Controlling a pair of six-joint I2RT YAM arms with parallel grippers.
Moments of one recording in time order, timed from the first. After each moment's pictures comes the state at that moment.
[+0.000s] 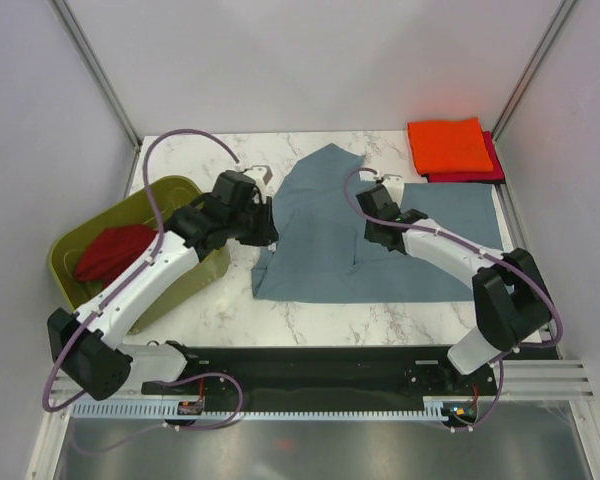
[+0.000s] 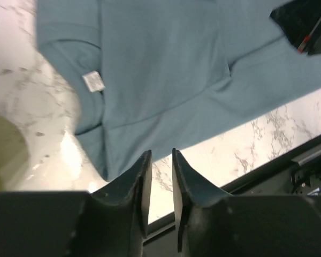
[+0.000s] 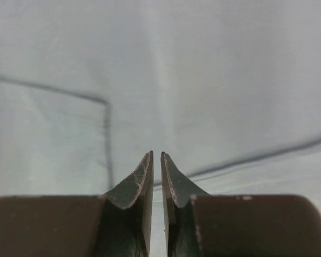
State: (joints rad) left arm -0.57 1.26 1.23 -0.72 0.04 -0.39; right arm 0.55 1.60 1.05 -0.37 0.45 0.54
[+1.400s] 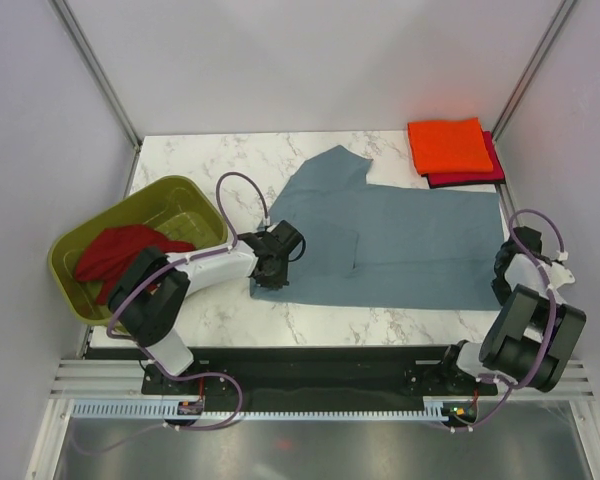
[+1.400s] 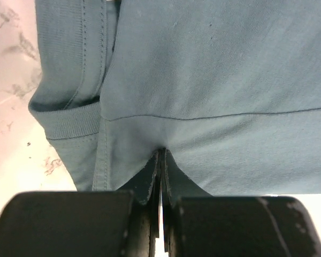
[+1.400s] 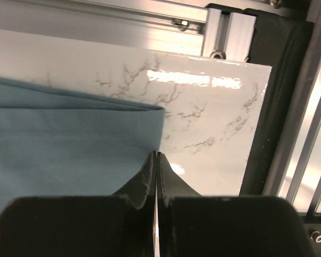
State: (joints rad) left arm -0.75 1.65 0.96 -0.54 -0.21 -0.63; right arm -0.51 1.38 0.69 -0.62 0.53 0.84
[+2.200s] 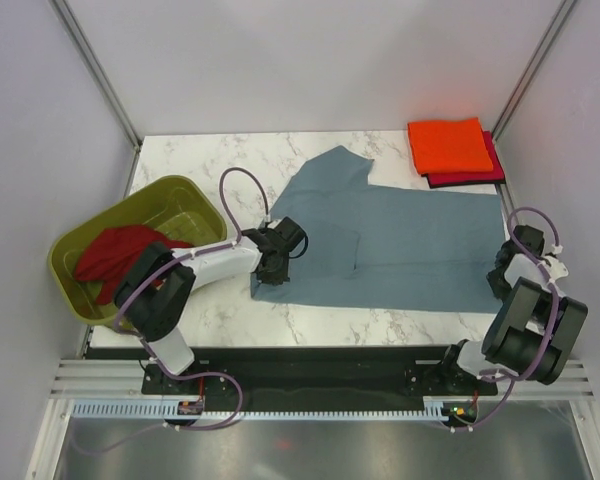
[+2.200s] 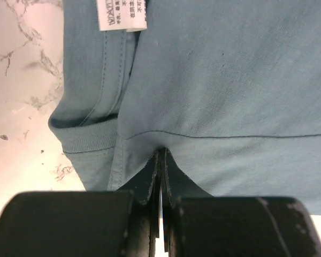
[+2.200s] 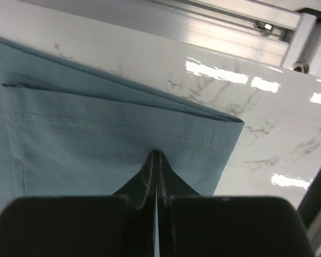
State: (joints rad) left arm -0.74 1.71 1.01 -0.59 -0.26 -0.63; right arm -0.53 1.41 0.69 -0.46 0.35 0.75
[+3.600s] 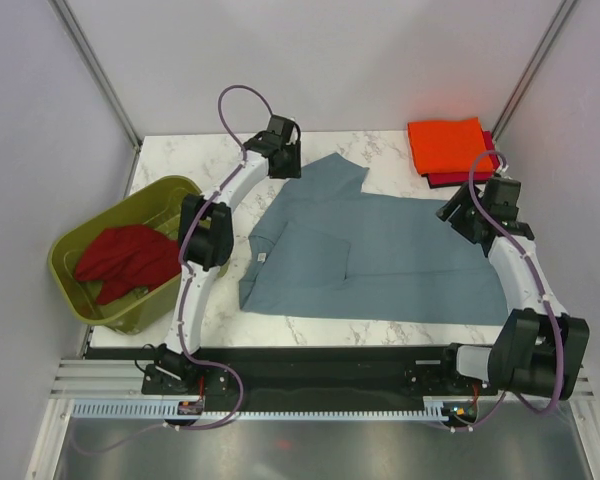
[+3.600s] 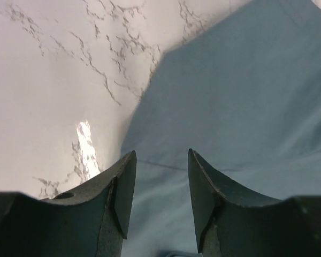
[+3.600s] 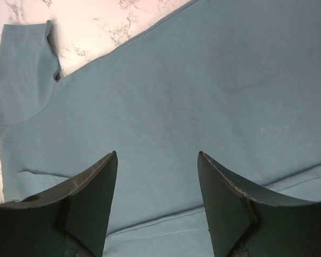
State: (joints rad) left arm -0.40 2.43 2.22 -0.64 -0.04 -0.32; right arm -0.19 1.26 0.91 -0.36 -0.13 0.53
